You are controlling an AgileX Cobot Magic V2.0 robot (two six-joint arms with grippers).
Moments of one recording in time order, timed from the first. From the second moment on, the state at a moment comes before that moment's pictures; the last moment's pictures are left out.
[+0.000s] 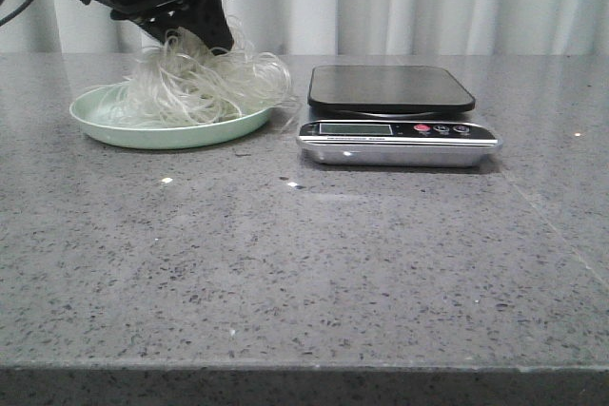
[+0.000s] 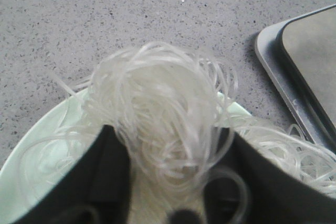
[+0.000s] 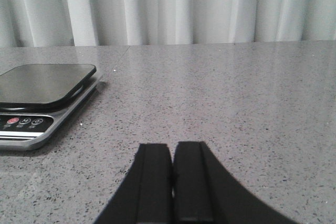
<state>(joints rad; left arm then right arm) -0.36 1.83 -1.50 -0.33 0.57 0.30 0.01 -0.01 0.03 0.13 0.06 -0.03</state>
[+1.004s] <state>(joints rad) -0.45 1.67 -1.80 -0.32 0.64 0.30 0.01 -0.01 0.03 0.13 0.06 -0.03</state>
